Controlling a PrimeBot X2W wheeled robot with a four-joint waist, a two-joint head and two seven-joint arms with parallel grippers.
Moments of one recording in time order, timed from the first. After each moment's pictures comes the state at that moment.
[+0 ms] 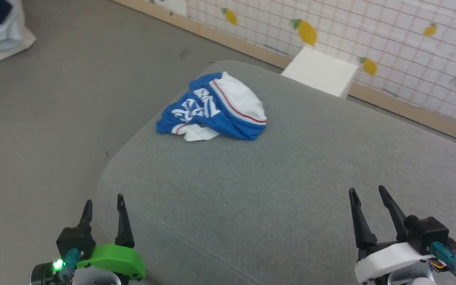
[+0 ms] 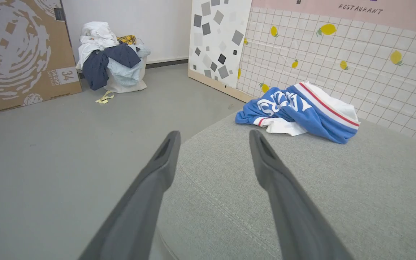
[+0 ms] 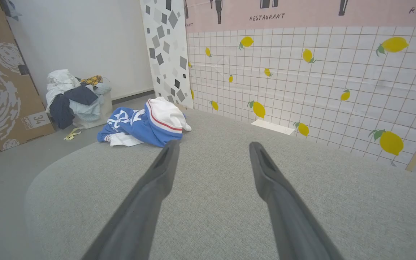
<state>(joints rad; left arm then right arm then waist) 0.00 0.20 -0.17 0.16 -0.34 0.21 -0.25 0.00 -0.05 0.00 0.21 0.12 0.13 -0.26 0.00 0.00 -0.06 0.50</state>
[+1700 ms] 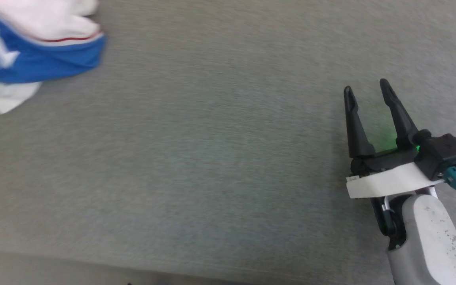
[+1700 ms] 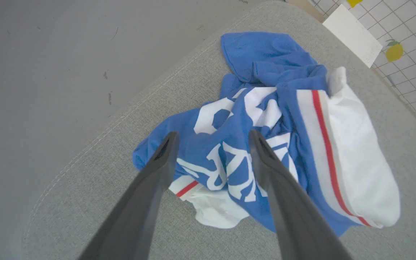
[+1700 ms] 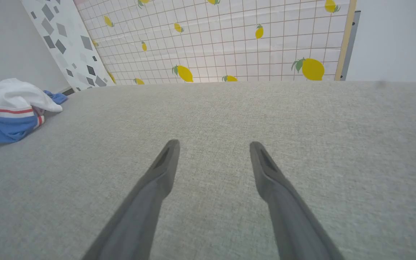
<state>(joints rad) -0.75 0.59 0.16 0.29 -0.77 0.32 0.70 -0.31 -0.05 0.07 0.09 0.12 0.13 -0.26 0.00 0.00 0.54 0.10</state>
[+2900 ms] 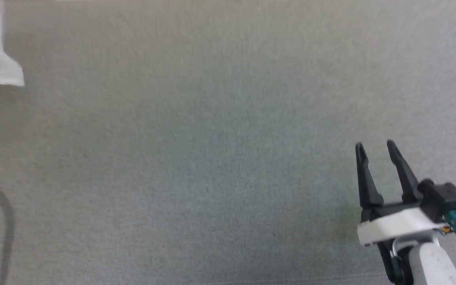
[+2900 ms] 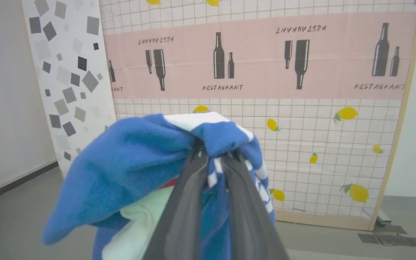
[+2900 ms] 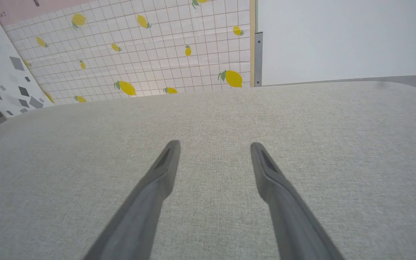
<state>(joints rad) -0.79 0.61 -0.02 0.22 -0.46 0.11 -0.06 -0.12 -0.05 0.01 0.13 0.18 0.13 -0.26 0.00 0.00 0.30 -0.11</state>
